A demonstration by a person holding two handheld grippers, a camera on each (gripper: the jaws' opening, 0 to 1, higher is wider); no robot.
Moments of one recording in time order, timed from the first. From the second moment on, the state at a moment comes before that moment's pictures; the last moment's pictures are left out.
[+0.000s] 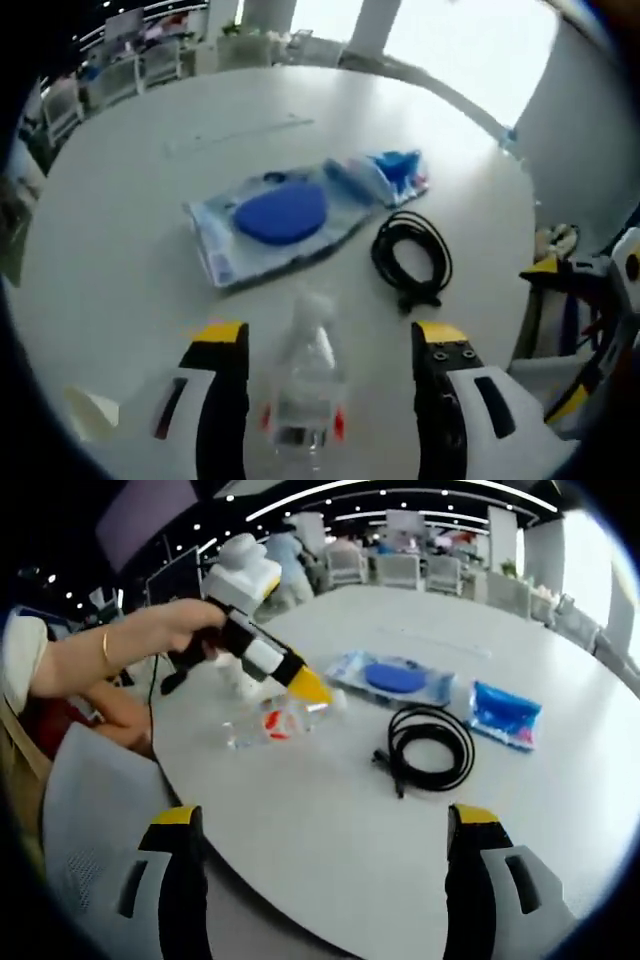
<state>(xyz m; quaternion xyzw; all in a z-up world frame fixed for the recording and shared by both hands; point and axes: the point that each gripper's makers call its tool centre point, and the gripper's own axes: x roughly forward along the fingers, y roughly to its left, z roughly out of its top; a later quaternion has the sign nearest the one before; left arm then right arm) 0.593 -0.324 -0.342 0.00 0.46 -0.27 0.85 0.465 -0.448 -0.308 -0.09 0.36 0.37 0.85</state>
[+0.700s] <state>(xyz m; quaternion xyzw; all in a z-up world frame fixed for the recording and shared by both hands) 0.605 -0.330 -0.377 0.07 0.51 -0.26 0.82 0.465 -0.450 -0.318 -0.05 0.36 0.35 0.86</state>
